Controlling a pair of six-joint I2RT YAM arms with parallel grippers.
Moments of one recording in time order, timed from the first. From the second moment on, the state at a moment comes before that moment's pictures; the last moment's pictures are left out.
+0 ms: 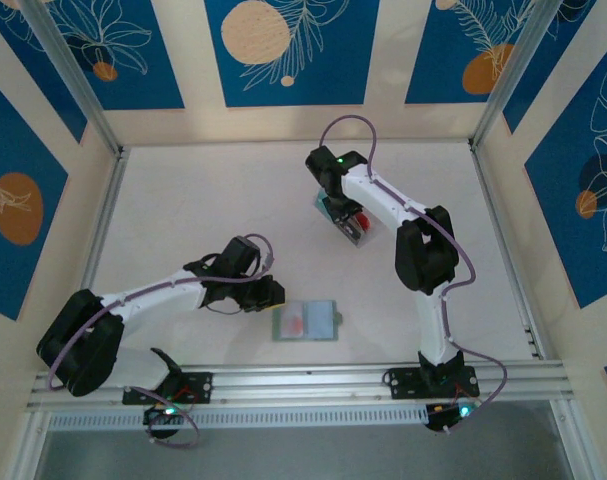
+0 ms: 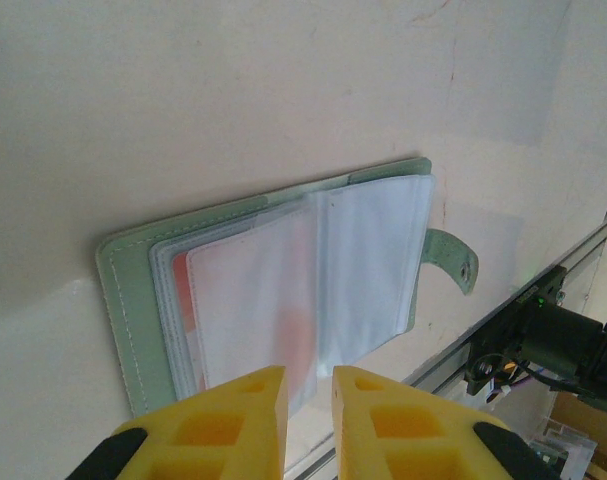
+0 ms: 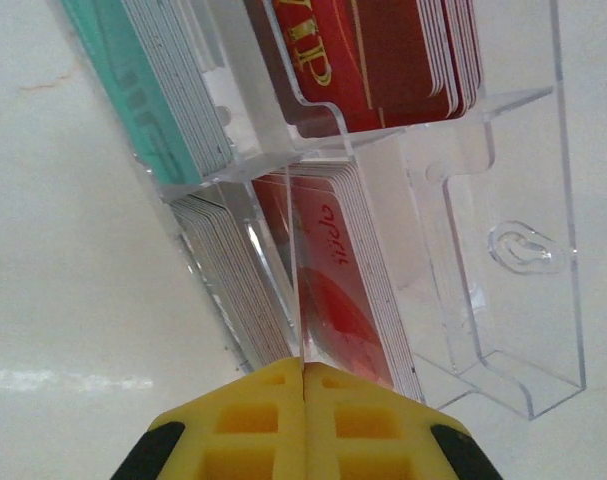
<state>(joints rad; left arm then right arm) -0.71 1.35 0.68 -0.34 0.50 -0.86 0.53 2.11 1.89 -1.21 0.41 0.15</state>
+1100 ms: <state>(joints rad) -0.73 1.36 0.77 -0.47 0.47 -0.78 0.64 1.70 1.63 -1.18 0.22 0.25</state>
